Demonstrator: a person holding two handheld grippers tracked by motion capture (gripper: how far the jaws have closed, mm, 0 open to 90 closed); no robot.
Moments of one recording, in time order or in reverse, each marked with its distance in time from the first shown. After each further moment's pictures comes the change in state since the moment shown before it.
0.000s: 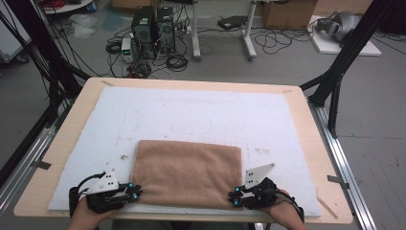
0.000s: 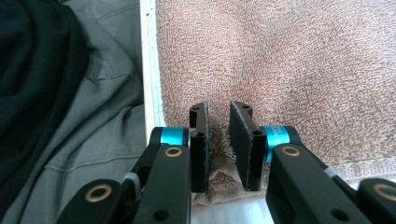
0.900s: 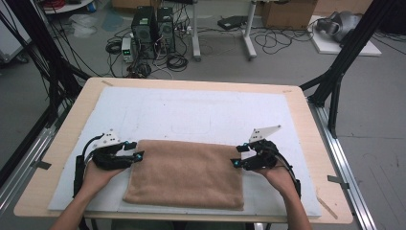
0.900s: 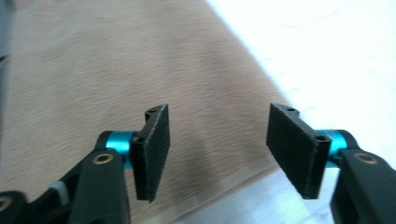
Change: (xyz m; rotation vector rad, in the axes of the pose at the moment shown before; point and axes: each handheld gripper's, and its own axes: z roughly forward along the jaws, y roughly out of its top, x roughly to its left) left arm 0.088 0.050 0.023 -0.095 0.201 -0.136; right arm -0.088 0.033 -0.025 -0.092 -0.231 0.205
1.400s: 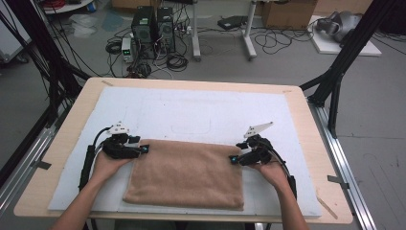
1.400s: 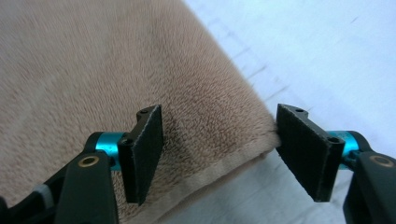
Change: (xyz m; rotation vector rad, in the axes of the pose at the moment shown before) left arm 0.023 0.000 0.038 0.100 0.010 -0.105; right arm -0.023 -0.006 0.028 0.081 -0.027 0.061
